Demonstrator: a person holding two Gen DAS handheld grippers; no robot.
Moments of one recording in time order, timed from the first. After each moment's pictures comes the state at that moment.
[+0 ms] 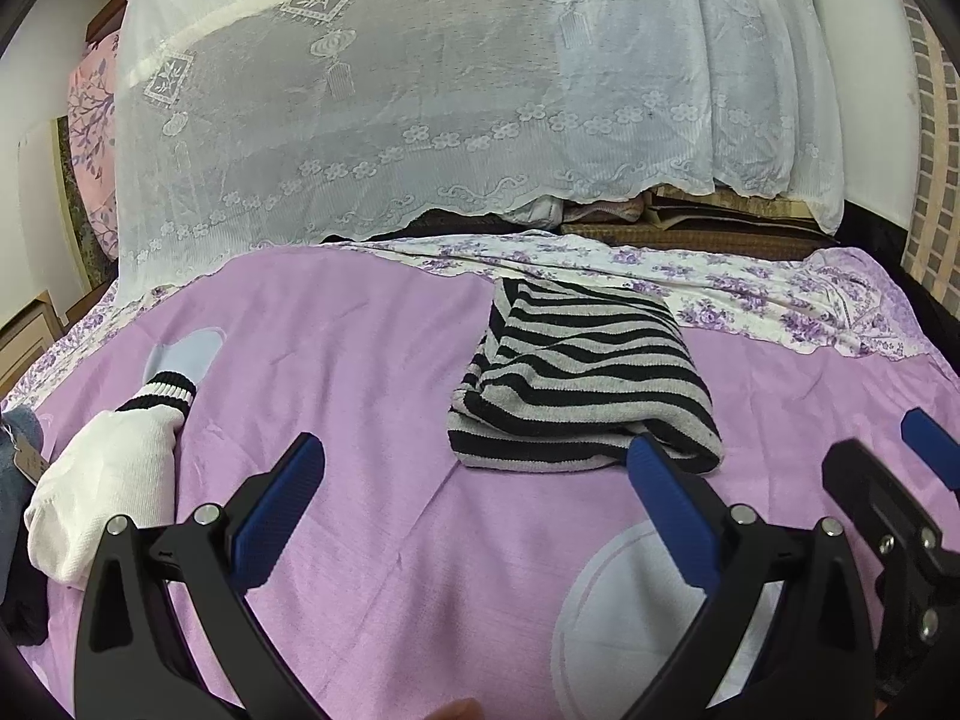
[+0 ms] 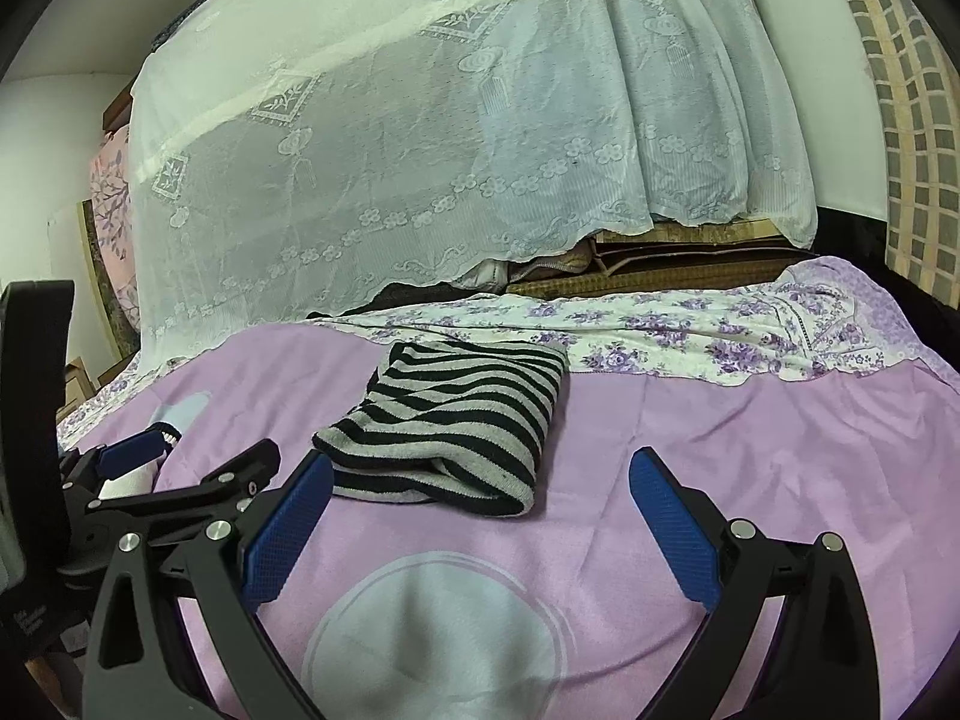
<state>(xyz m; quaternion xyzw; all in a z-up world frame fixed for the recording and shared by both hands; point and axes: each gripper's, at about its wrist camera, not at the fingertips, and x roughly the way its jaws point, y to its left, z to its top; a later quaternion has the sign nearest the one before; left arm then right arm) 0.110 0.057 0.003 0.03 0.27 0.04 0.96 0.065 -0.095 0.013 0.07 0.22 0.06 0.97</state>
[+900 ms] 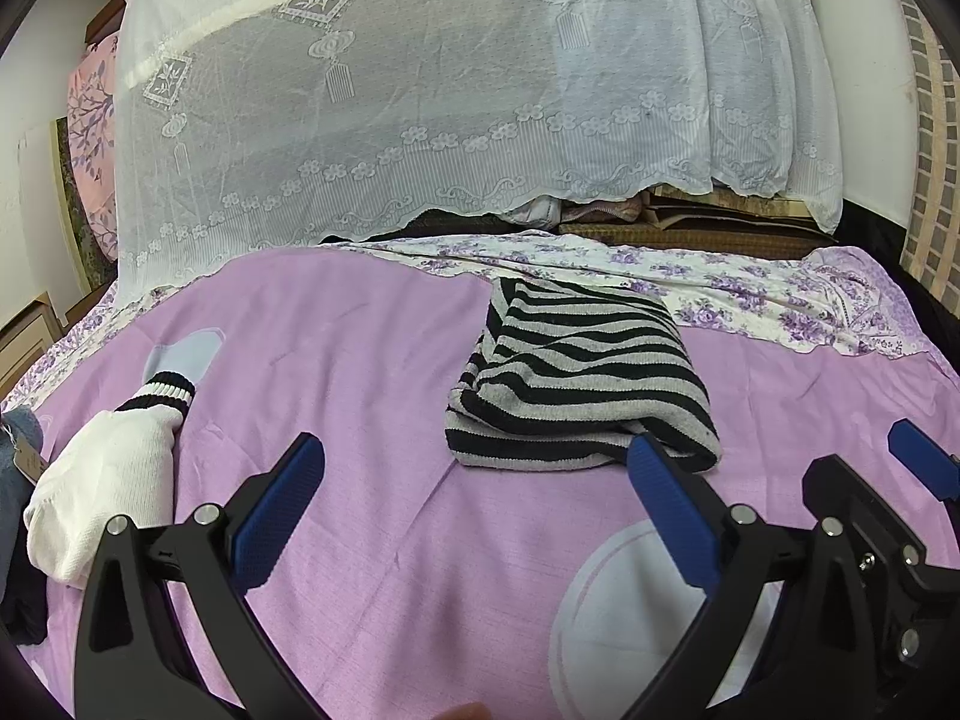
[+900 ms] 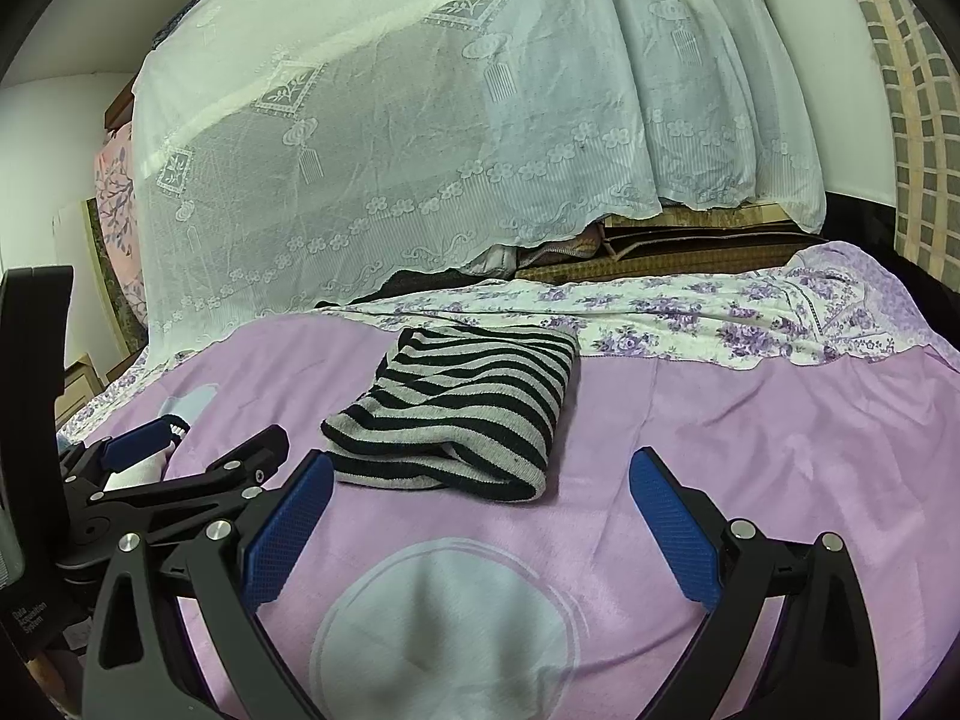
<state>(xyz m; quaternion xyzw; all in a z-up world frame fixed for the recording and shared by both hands) 0.107 0.053 0.003 0.04 0.27 0.04 0.96 0.067 -0.093 0.007 0.08 0.23 0.07 0.97</state>
